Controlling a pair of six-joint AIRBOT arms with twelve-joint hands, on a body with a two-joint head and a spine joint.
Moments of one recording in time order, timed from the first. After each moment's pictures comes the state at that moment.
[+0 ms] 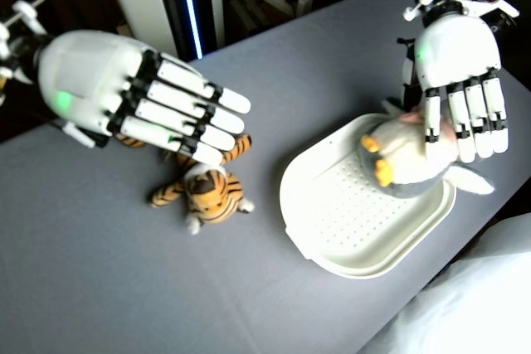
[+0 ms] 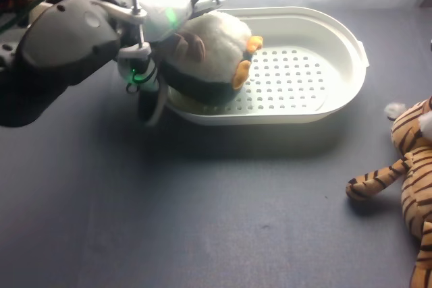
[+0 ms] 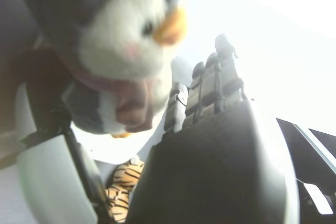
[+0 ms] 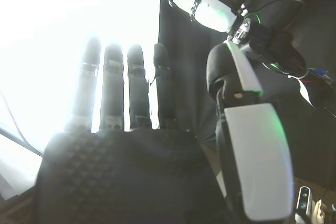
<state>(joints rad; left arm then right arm) 0.44 -1.04 1.22 -0.94 -0.41 2.53 -1.41 -0.74 0.94 0.20 1.47 -0.62</state>
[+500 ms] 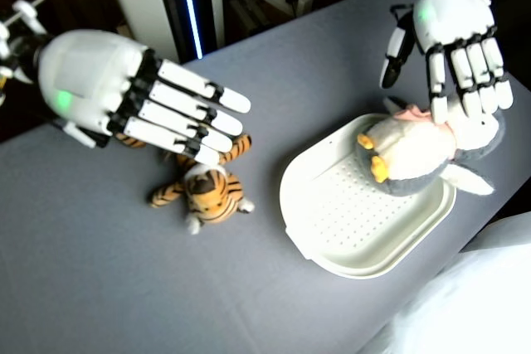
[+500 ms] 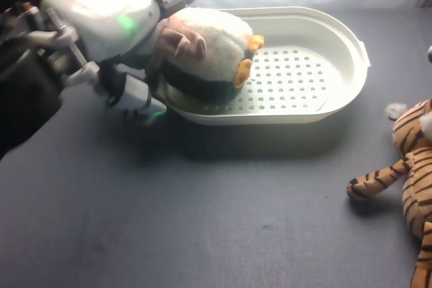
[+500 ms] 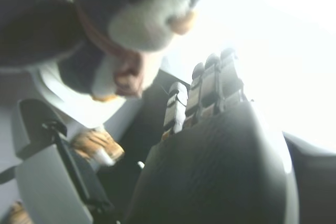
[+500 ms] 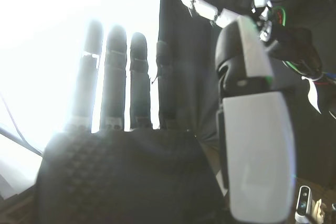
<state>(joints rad) 0.59 -0.84 1.00 -0.46 -0.67 1.76 -1.43 -0.74 0.94 0.19 1.47 -0.62</state>
